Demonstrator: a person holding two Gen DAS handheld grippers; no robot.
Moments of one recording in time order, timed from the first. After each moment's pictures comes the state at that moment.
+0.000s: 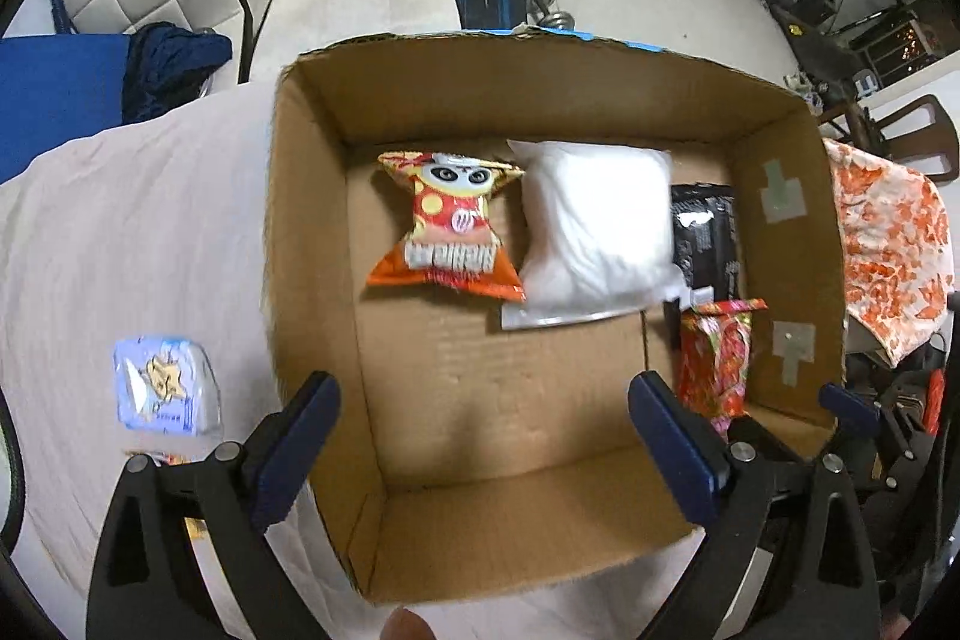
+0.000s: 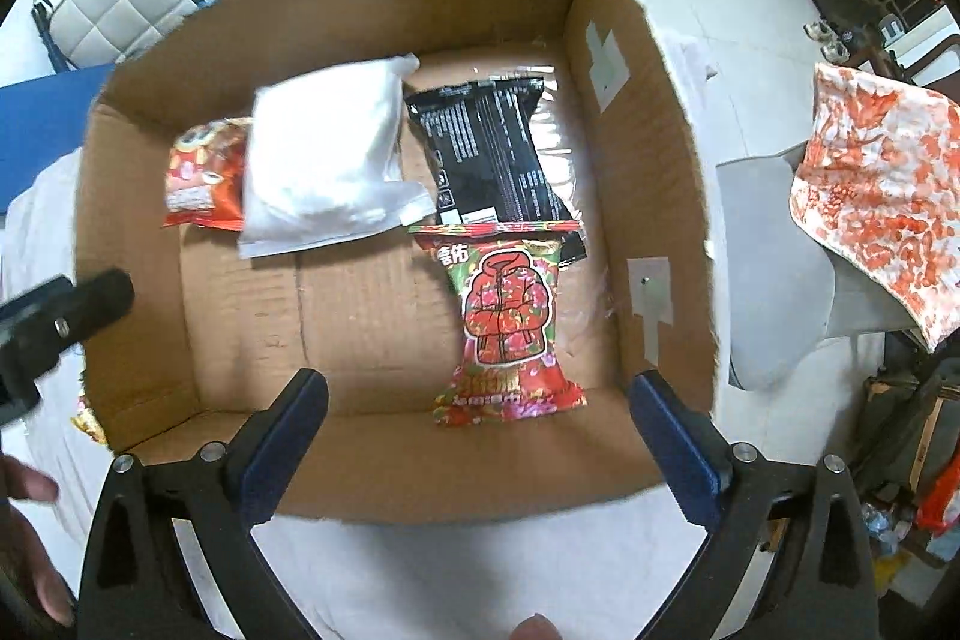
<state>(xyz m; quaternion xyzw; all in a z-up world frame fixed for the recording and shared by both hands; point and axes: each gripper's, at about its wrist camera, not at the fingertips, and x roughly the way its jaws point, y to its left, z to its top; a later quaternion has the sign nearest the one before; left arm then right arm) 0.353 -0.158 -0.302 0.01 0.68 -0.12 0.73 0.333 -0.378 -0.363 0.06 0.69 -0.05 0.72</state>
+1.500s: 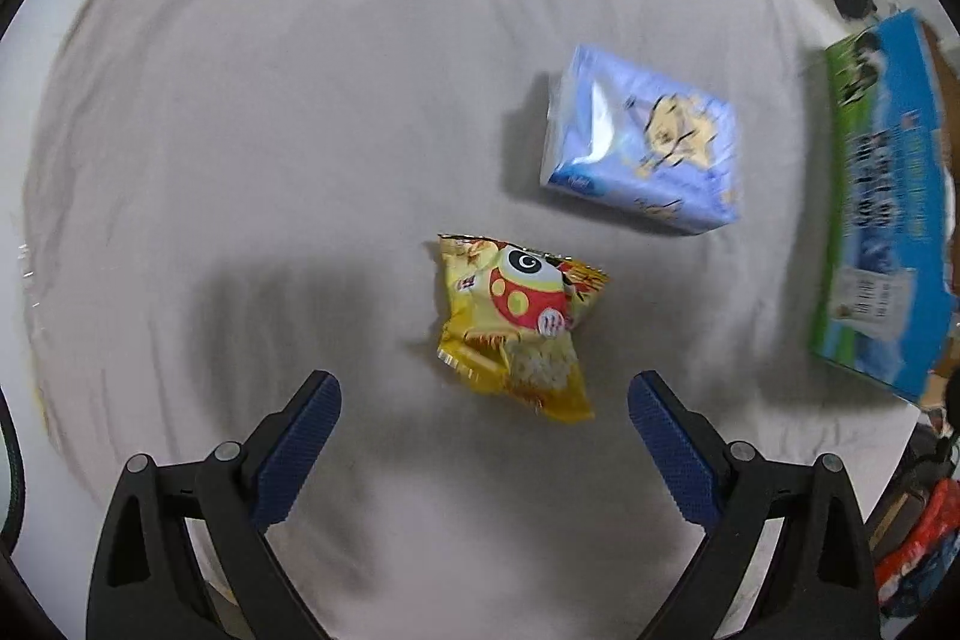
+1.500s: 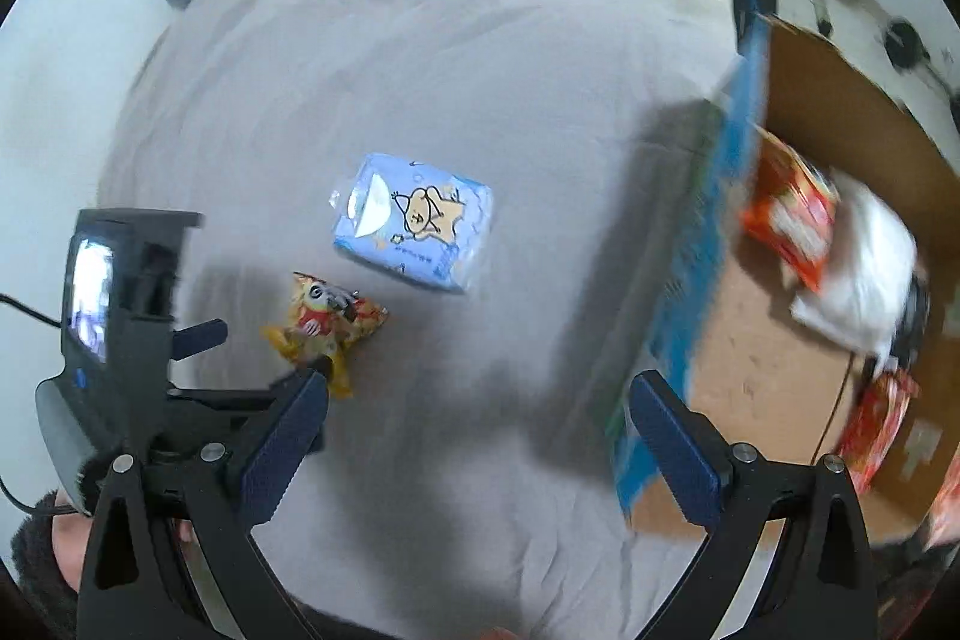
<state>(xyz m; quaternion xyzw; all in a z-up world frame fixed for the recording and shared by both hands) 0.272 0.124 -0.377 -0.06 0.73 0.04 0.68 0.326 -0.028 -0.368 -0.06 0.70 0.18 0.69</state>
